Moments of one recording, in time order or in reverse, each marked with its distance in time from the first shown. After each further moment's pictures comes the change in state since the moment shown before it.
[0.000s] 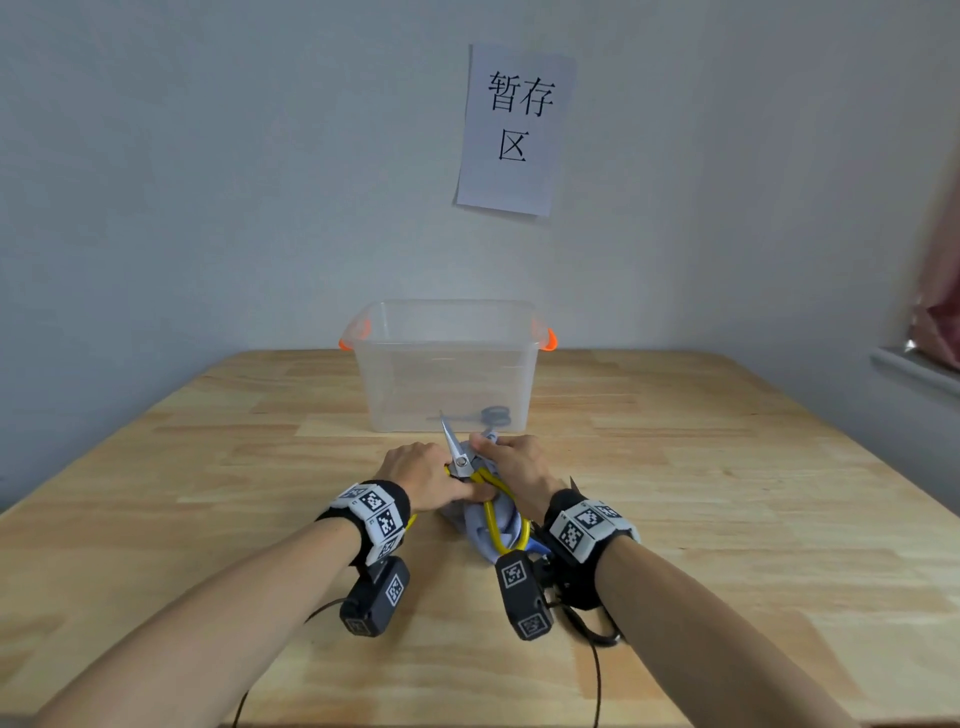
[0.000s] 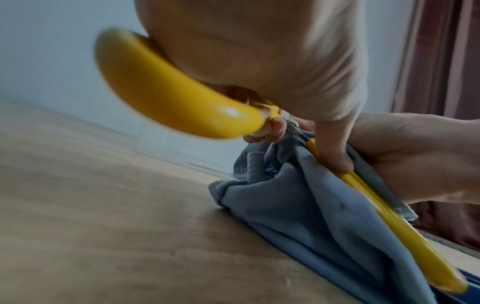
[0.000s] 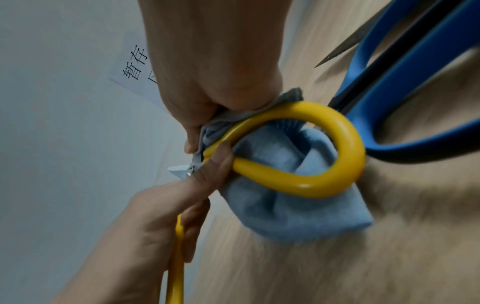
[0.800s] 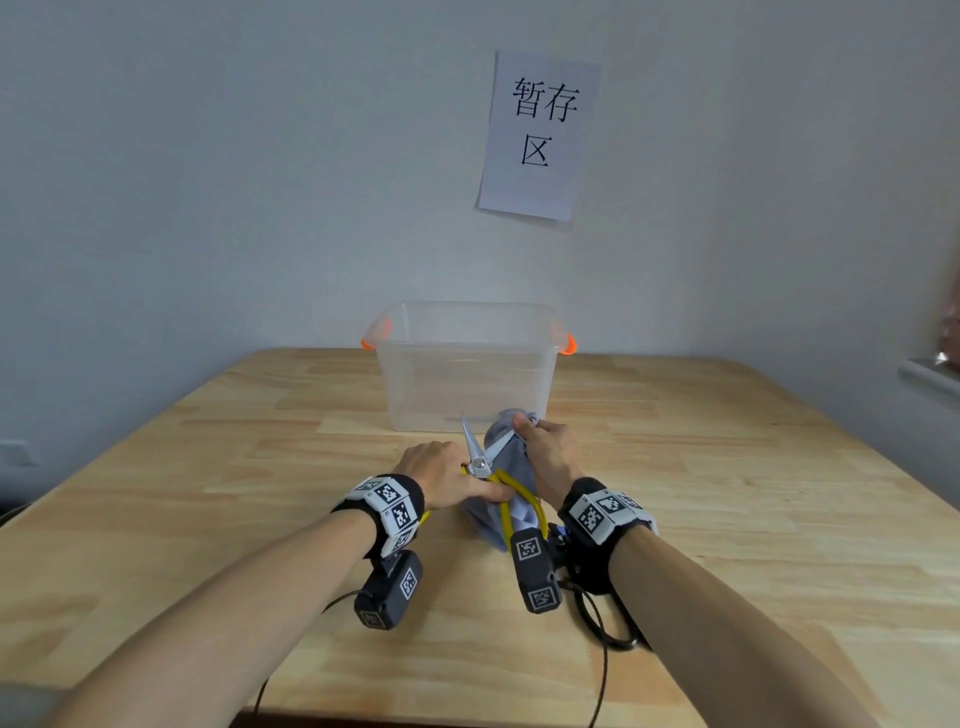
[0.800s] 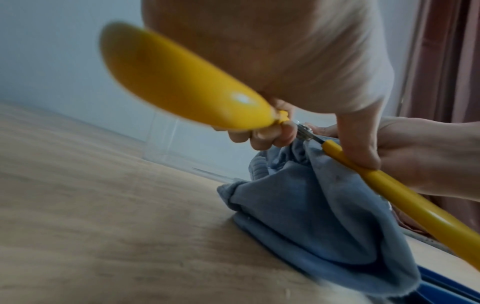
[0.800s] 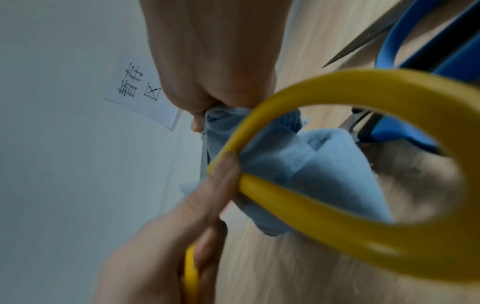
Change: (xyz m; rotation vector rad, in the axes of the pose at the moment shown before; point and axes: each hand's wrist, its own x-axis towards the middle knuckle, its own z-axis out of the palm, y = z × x) left_hand -0.008 -0.002 -0.008 -0.112 -0.040 -0.013; right_hand 0.005 -0.020 -0.006 0.072 0.185 -0.040
